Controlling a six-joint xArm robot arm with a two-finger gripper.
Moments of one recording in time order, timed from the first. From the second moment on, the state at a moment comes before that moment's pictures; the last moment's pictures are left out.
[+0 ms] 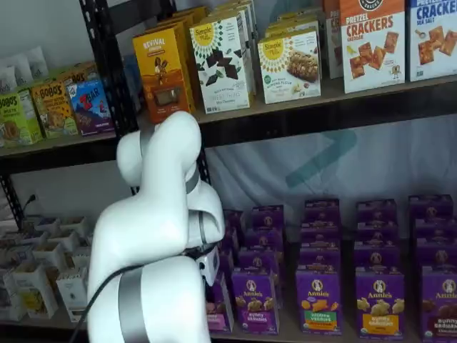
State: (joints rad) arm 0.37 1.05 -1.47 0.06 0.34 -1.25
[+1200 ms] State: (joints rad) arm 0.36 1.02 -1.43 0.11 0.35 -1.30
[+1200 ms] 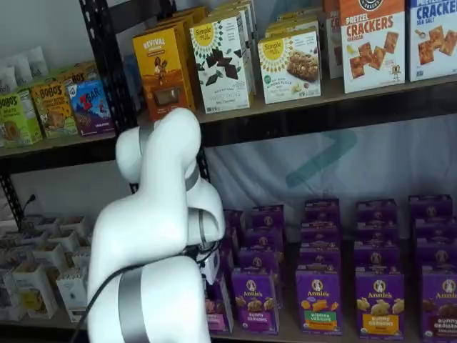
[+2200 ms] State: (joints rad) arm 0.36 0.51 -0.83 -0.07 0.34 -1.14
